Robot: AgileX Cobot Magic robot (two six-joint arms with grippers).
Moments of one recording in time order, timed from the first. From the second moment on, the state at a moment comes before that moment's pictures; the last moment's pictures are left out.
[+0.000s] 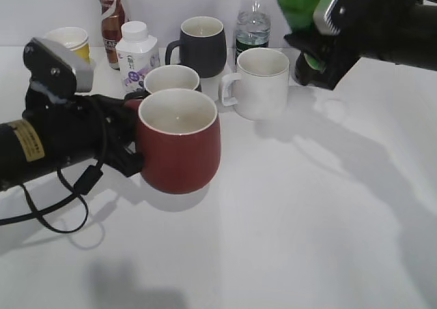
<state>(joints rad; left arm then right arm) -0.49 1.58 -0.49 0.39 -0.78 -0.16 0.28 1.62 -0.88 -0.84 -0.58 -0.04</state>
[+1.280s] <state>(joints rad) -0.60 1.71 -0.65 0.54 -0.79 -0.20 0.28 1.61 -0.88 -1.09 -0.59 -0.50</state>
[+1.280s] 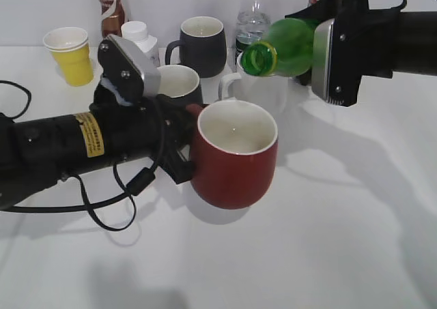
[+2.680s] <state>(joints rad) -0.61 1.72 -0.65 0.63 -0.78 -0.21 0.28 1.61 -0.88 -1.06 -0.59 -0.82</state>
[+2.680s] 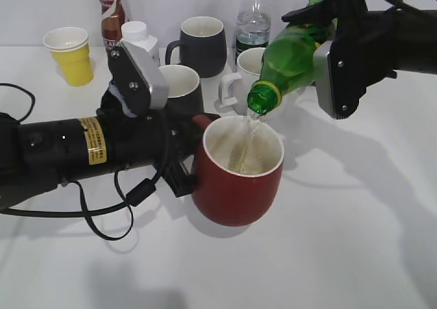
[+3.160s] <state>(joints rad) -0.61 1.72 -0.65 0.63 -0.78 -0.20 0.28 1.61 -0.88 -1.04 -0.60 -0.85</state>
